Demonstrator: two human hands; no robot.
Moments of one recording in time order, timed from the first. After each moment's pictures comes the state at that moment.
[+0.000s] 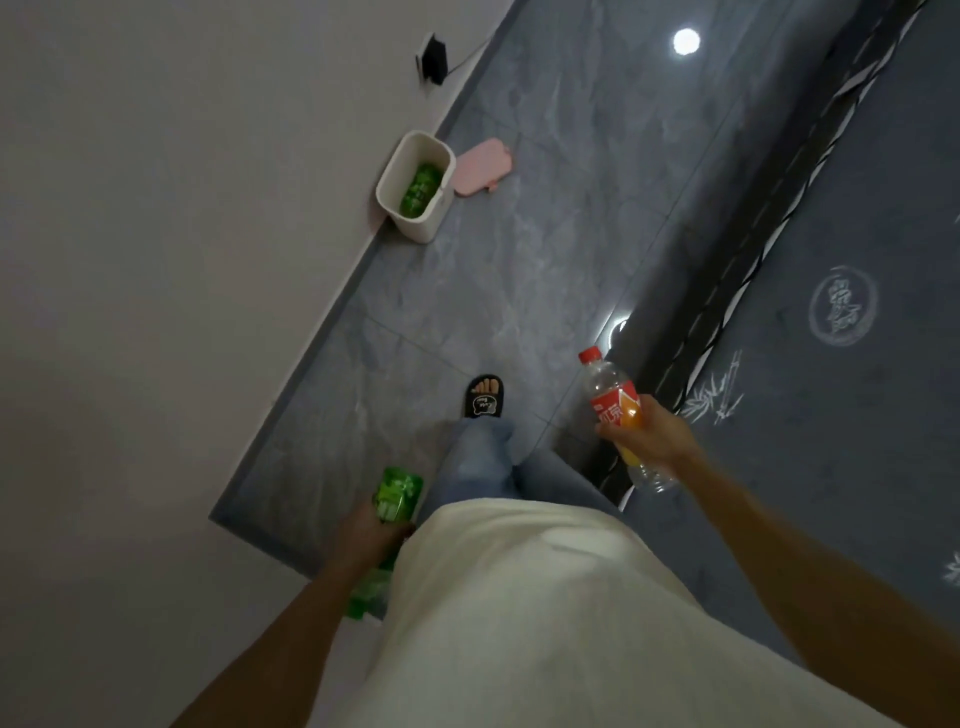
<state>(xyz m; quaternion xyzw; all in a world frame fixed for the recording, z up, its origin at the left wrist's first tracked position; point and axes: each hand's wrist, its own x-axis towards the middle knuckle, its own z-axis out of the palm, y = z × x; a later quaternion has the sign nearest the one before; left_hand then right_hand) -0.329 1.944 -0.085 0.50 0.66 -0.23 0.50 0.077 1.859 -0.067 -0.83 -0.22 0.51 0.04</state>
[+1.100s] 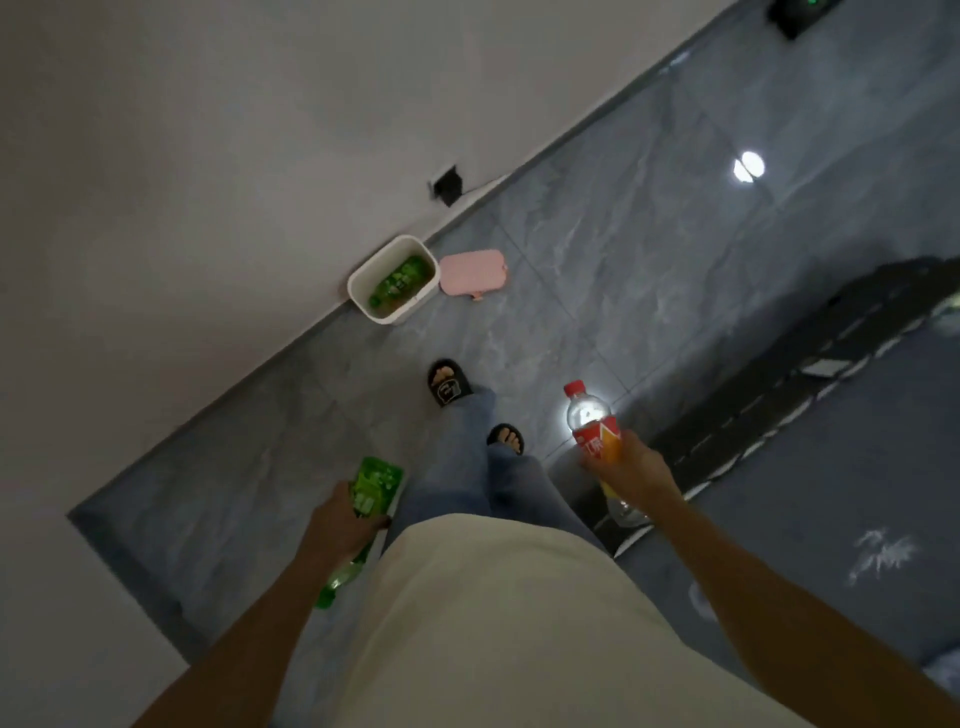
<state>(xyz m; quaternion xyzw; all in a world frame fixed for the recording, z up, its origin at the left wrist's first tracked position) -0.030 2.168 -0.104 0.38 0.75 -0.13 0.52 0.385 2.191 -0.079 -0.78 -0.36 0.49 -0.13</state>
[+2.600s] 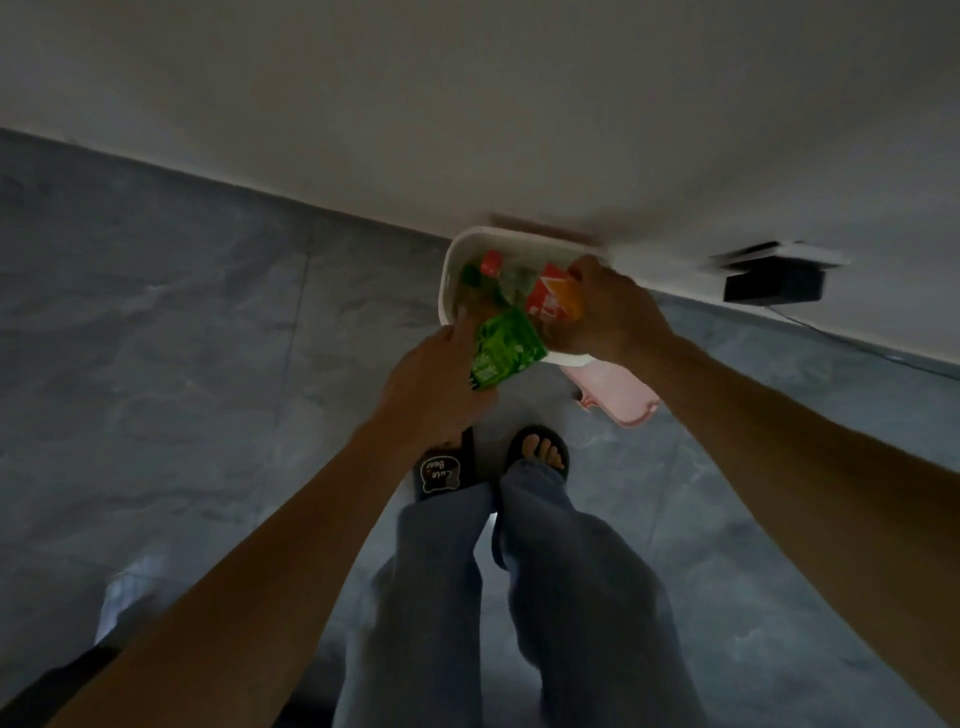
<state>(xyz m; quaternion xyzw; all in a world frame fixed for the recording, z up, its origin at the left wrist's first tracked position) 0.013 2.445 -0.513 0.39 0.83 0.13 0.38 0.123 2.651 -0.519 -0.35 -0.85 0.33 -0.23</state>
